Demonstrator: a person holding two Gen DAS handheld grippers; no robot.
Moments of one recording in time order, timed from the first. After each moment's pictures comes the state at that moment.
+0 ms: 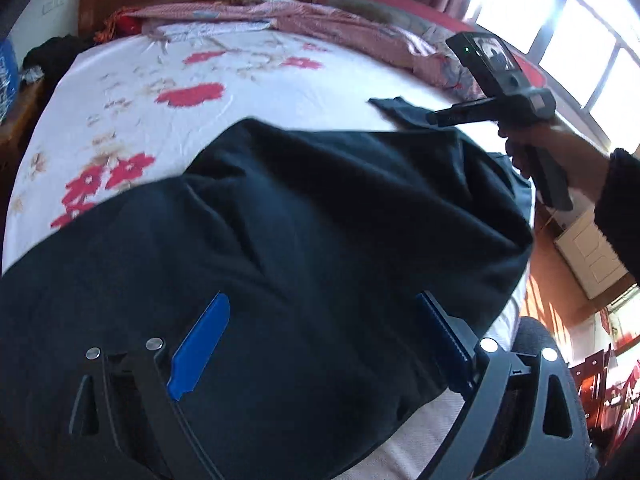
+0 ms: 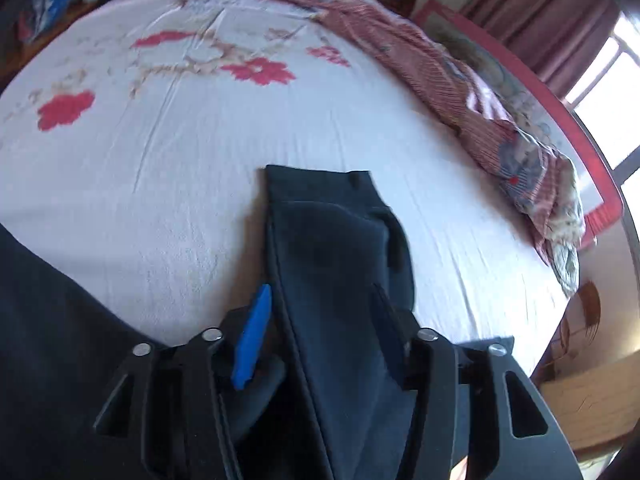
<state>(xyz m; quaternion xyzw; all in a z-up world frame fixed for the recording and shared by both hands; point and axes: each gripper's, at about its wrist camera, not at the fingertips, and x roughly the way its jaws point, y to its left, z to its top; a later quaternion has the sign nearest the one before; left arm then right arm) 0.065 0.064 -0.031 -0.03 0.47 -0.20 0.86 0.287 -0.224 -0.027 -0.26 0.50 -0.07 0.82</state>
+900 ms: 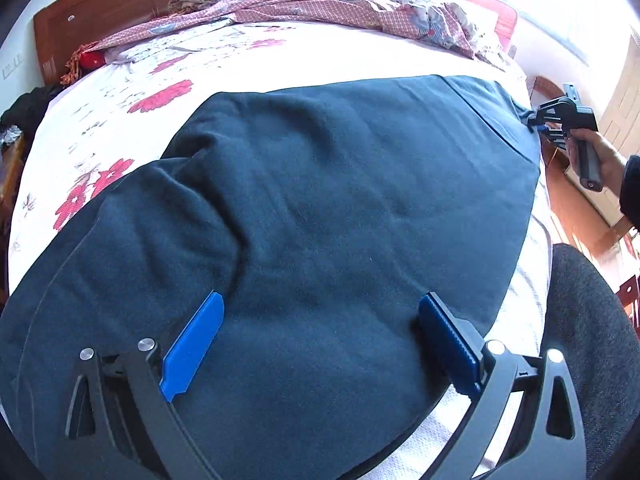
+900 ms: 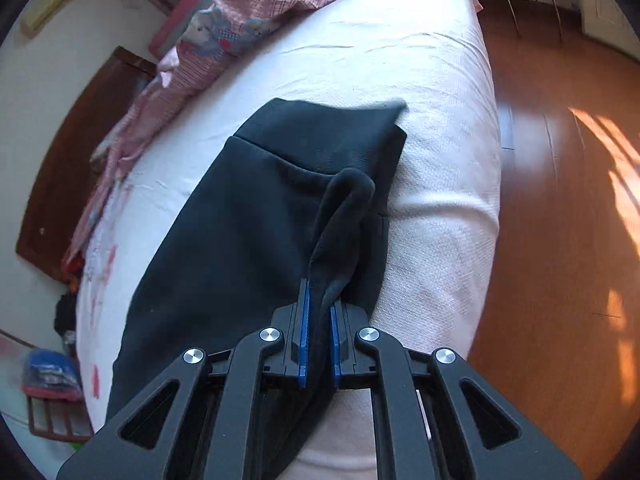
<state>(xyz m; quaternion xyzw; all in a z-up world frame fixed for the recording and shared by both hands) 0.036 0.045 -0.036 0.10 0.46 -0.24 0.85 0.082 -0.547 -0.058 0.40 0.34 -0.18 0.83</state>
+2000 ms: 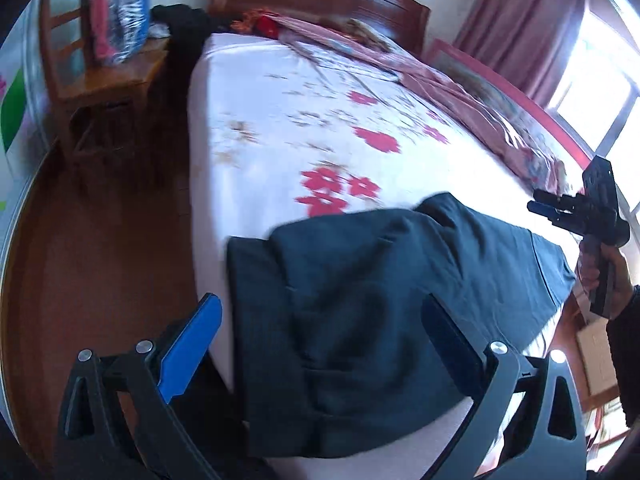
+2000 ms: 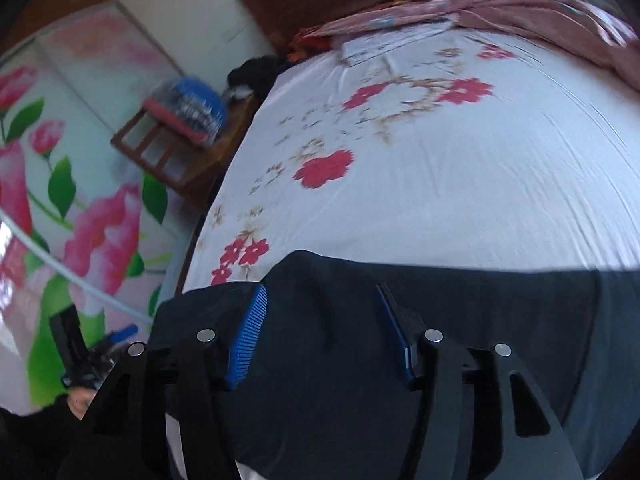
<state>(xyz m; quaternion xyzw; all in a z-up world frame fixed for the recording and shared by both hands) 0.013 0.284 0.015 -0.15 0.42 -0.06 0.89 0.212 -0.117 0.048 0.07 0.48 0.29 0.83</state>
